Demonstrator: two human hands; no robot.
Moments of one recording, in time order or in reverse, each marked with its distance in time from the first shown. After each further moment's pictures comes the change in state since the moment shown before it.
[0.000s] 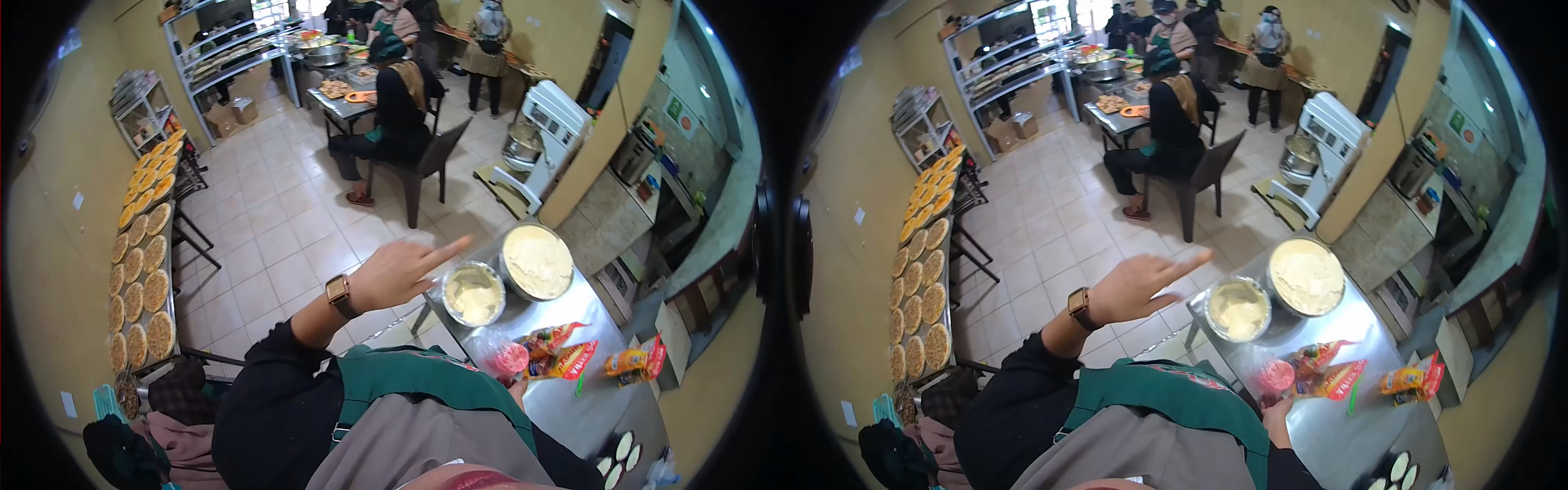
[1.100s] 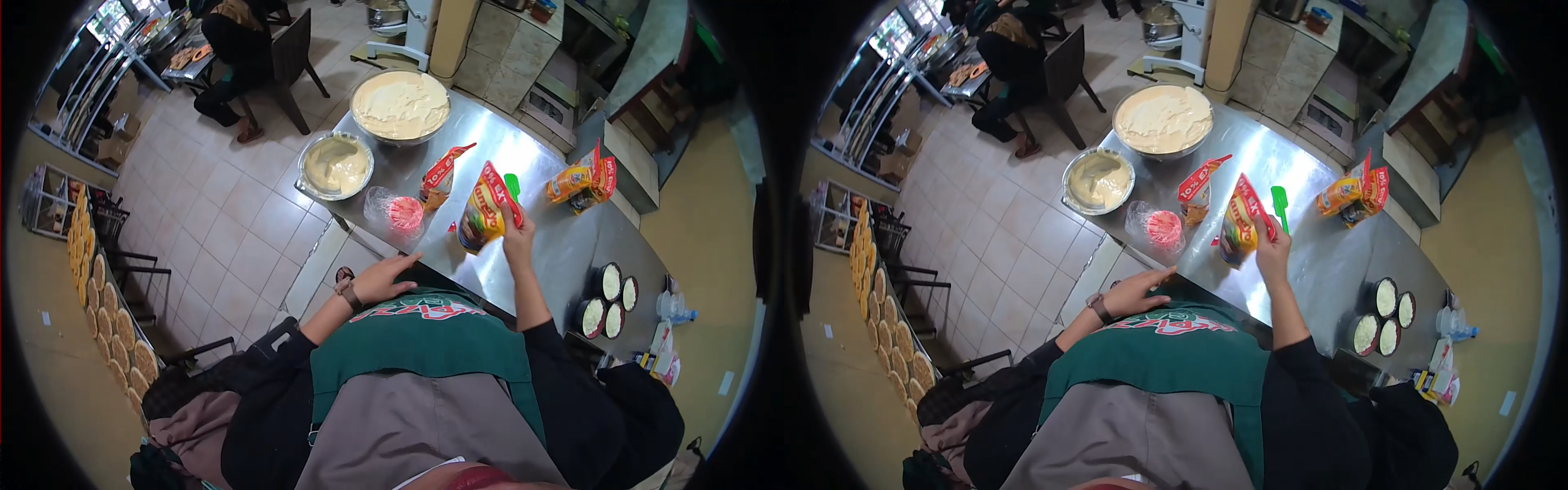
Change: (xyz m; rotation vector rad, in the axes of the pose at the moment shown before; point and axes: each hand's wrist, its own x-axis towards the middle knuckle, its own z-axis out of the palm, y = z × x) left_hand -0.022 0.192 0.314 -0.715 -0.635 -0.205; right_hand -0.205 -0.173 -0.089 -0.386 -0.143 -1.274
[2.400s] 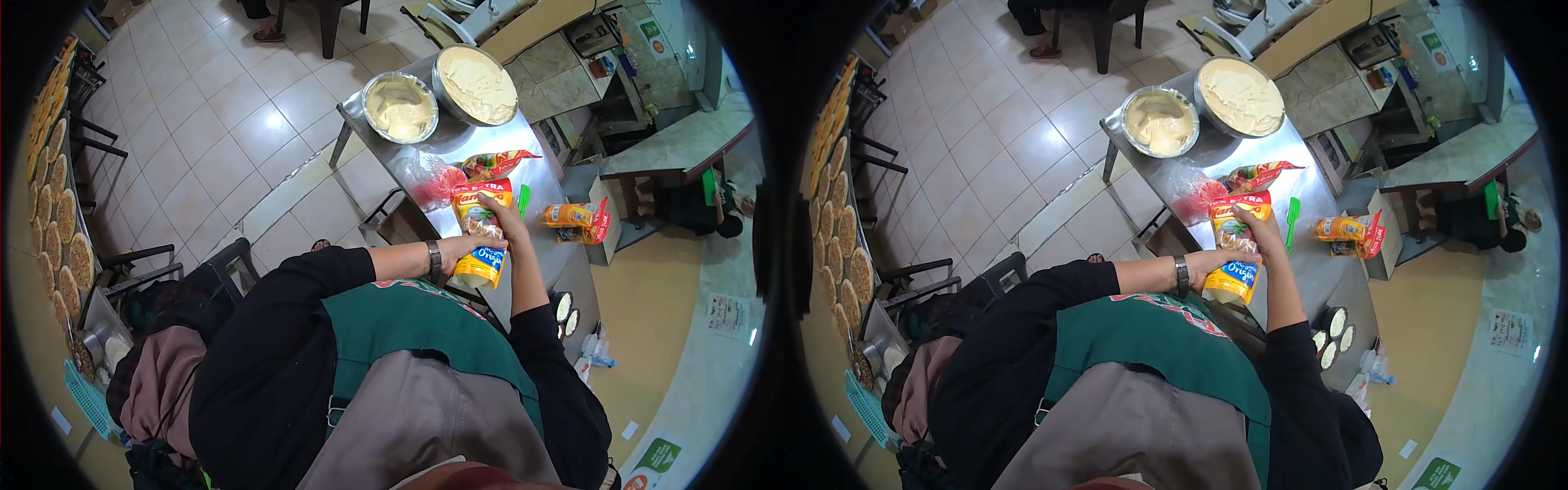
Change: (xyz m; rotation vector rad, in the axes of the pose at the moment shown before) left_hand 0.020 0.050 0.008 -1.932 -0.322 -0.329; right_hand -0.027 -0.046 0.118 -0.127 -0.599 0.640
